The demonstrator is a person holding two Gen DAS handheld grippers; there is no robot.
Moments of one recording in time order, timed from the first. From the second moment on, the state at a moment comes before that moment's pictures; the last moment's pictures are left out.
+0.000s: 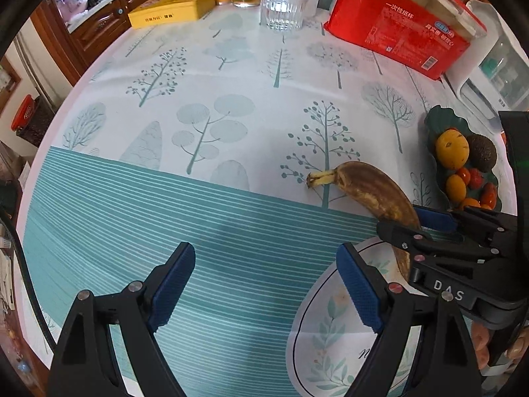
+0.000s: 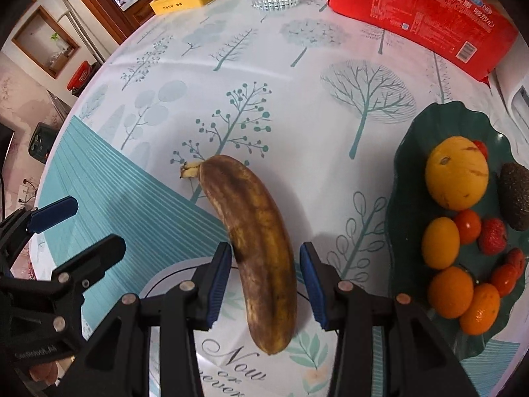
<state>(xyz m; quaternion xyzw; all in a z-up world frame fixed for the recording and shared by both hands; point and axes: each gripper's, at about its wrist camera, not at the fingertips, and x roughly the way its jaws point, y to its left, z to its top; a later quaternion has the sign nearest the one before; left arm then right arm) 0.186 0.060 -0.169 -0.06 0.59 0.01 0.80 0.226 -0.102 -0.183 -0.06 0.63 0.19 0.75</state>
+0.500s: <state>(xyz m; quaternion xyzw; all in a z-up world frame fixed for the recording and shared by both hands) 0.183 0.062 -0.174 -0.08 0.60 0.01 0.80 0.219 -0.101 -0.181 -0.06 0.61 0.19 0.77</state>
